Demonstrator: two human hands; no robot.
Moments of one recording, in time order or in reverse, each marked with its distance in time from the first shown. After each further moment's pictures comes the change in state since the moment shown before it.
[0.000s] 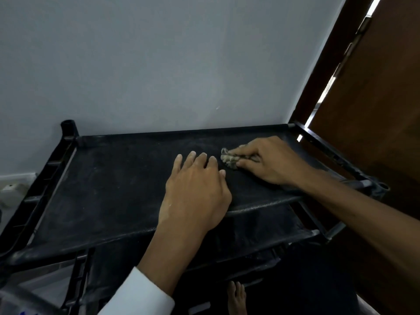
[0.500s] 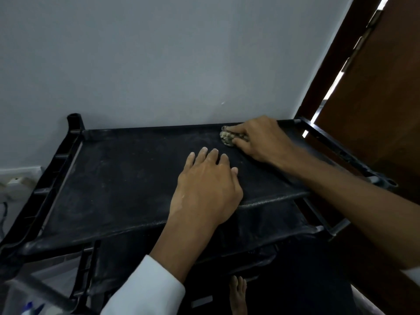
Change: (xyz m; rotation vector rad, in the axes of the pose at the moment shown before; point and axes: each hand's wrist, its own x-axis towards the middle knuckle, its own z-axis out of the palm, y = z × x) left_hand 0.006 0.002 0.004 -0.035 -0.052 0.040; right_hand 0.045 -0.008 0.007 -0.125 0.169 -0.007
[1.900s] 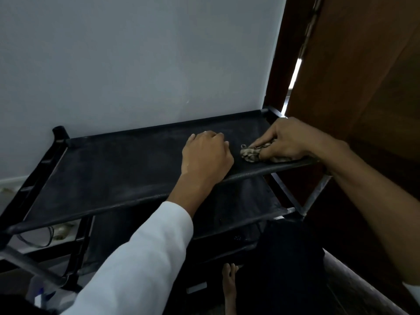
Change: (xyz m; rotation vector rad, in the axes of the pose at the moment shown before) left_hand 0.044 0.082 0.025 0.041 0.236 0.003; right_hand -0.095 0.096 -0.071 0.288 -0.403 0.243
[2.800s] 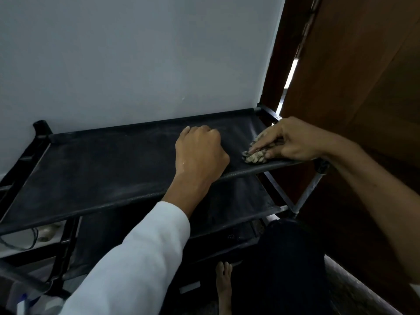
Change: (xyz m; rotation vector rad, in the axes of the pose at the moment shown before) left_hand -0.002 -0.003 -0.006 0.031 0.150 0.032; right_hand -0.016 0.007 -0.004 0.025 -0.073 -0.286
